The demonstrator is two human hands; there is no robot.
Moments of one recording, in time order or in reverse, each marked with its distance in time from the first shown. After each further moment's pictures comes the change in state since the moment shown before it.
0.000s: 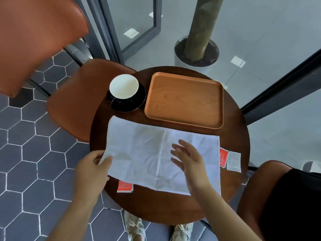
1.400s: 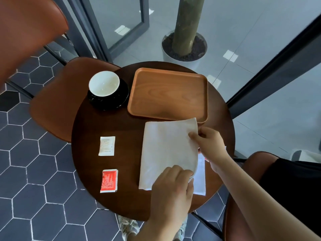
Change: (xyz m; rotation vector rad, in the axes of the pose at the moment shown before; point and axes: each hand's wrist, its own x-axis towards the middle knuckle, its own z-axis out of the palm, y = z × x) left_hand -0.143 0.057 0.148 0.375 -0.233 0.911; right_hand 0.042 -0.053 -0.087 -0.587 0.139 -0.151
